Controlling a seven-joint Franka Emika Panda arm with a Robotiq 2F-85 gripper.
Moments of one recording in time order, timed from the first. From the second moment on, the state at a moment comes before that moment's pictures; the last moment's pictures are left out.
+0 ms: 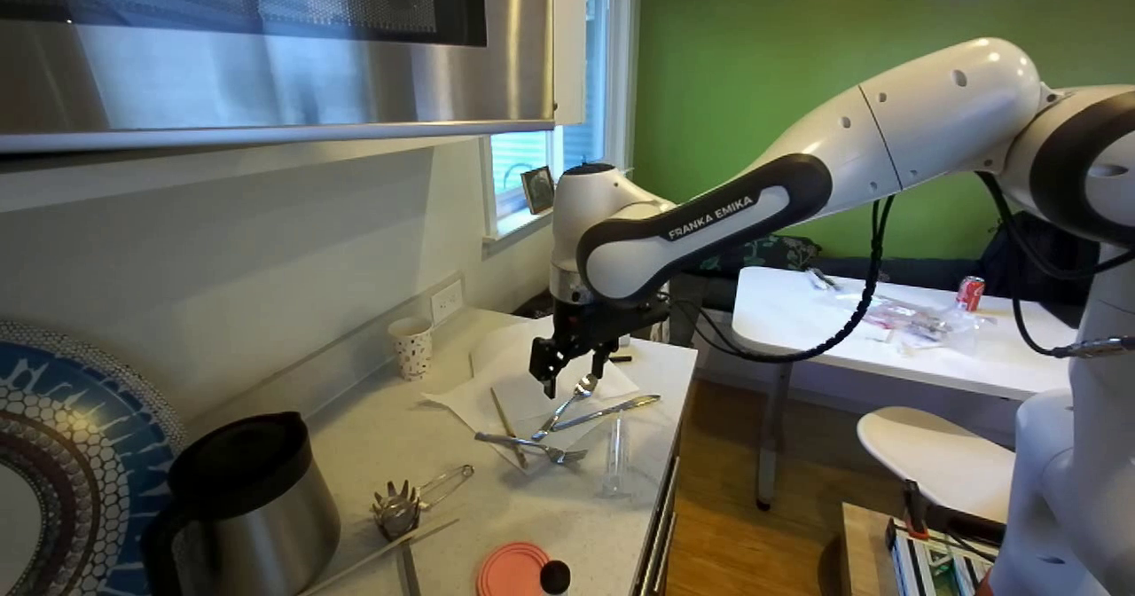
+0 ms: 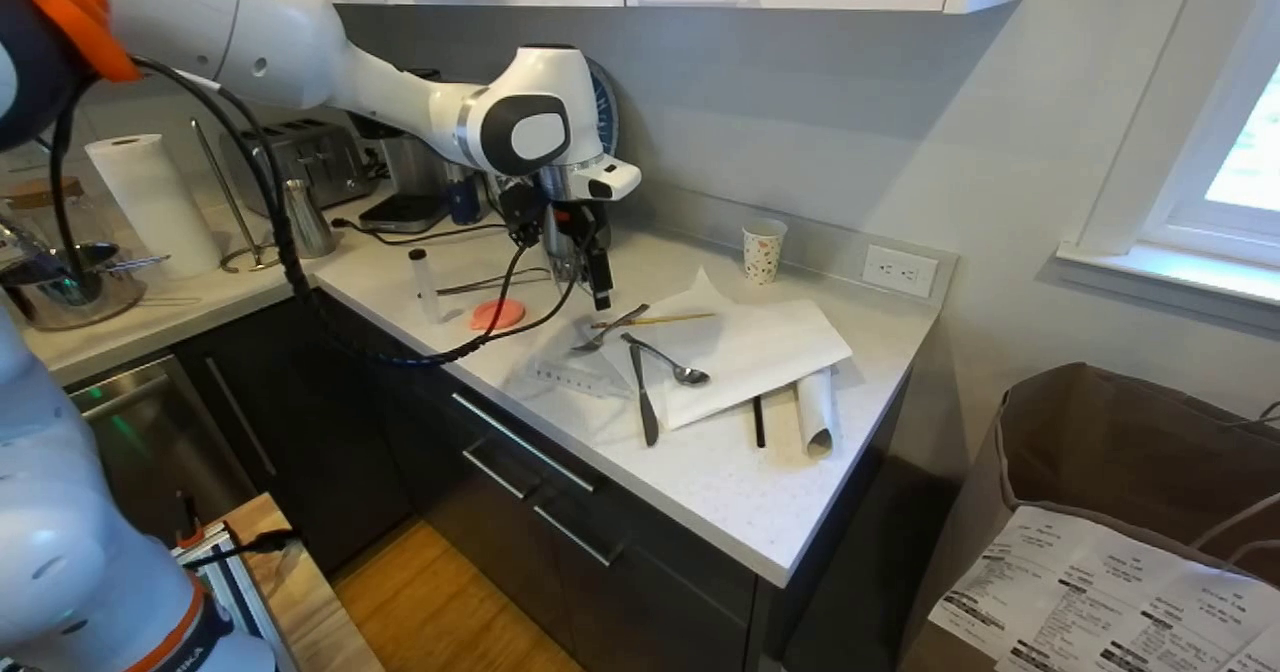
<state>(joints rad) -0.02 0.07 -0.02 -2.00 -0.06 2.18 0.50</state>
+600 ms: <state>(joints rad) 0.00 0.18 -0.02 -1.95 -0.09 2.29 0.66</state>
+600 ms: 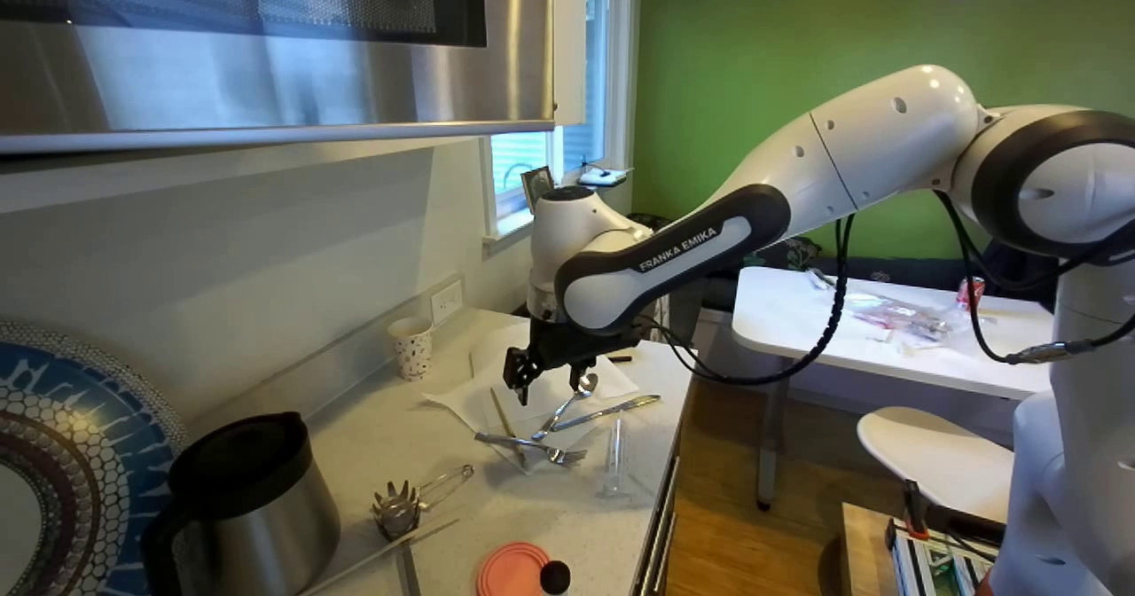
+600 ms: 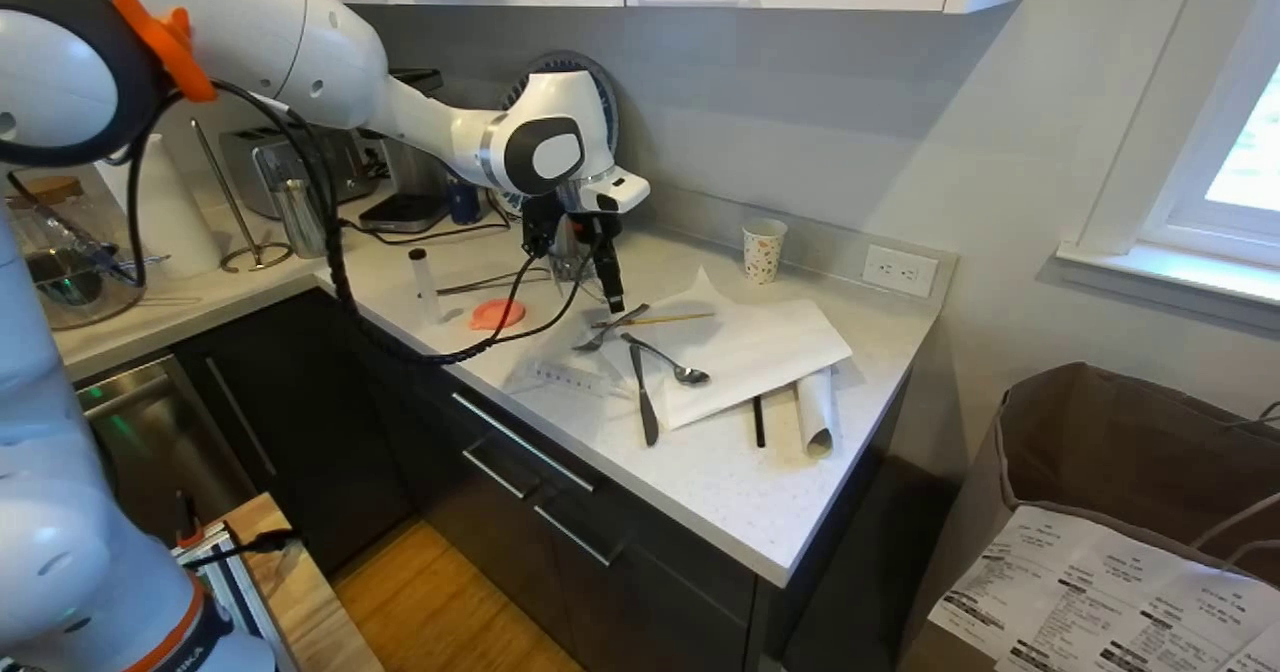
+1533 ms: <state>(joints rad) 0.02 0.26 -0.05 -1.91 -0.14 2.32 0.75</state>
